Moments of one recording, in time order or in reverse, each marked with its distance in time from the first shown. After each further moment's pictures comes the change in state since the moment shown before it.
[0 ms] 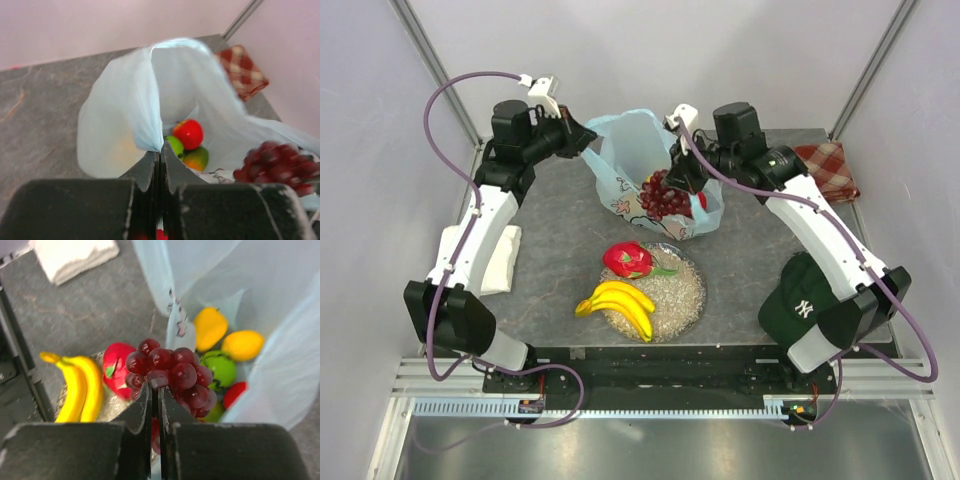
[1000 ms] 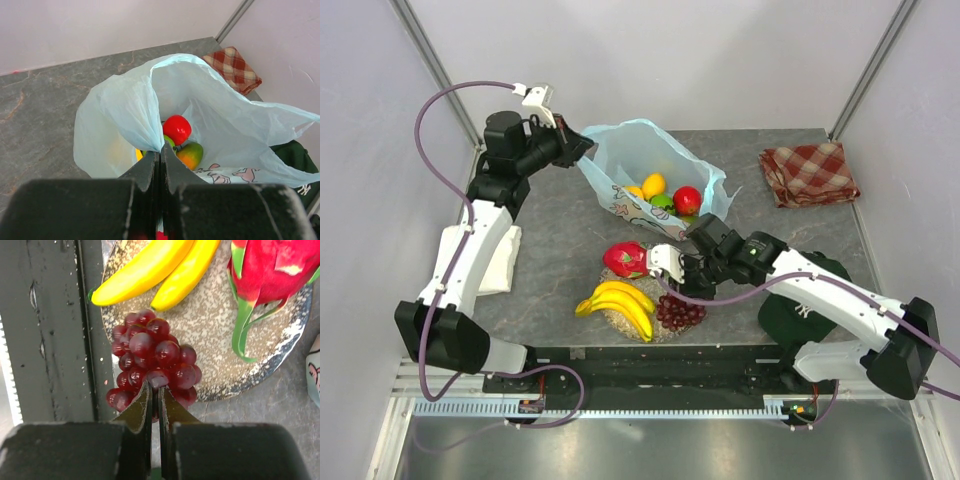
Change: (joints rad) left arm -0.001 -0.103 -0.074 0.021 0.014 0.006; right arm 0.342 -0.323 -0.681 -0.146 0.103 -0.345
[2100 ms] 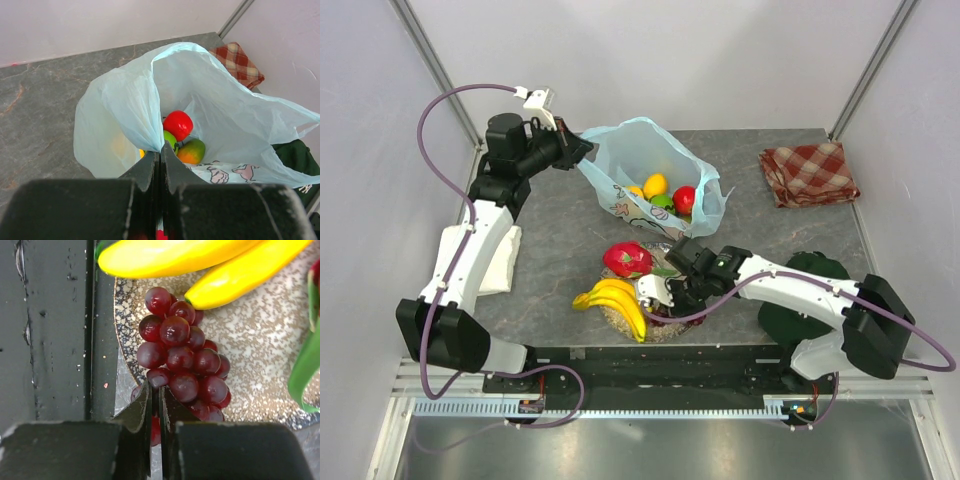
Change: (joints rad) left arm 0.005 0.001 -0.022 0.000 0.003 0.000; right arm 0.072 0.139 -0.138 0.124 -0.011 -0.108
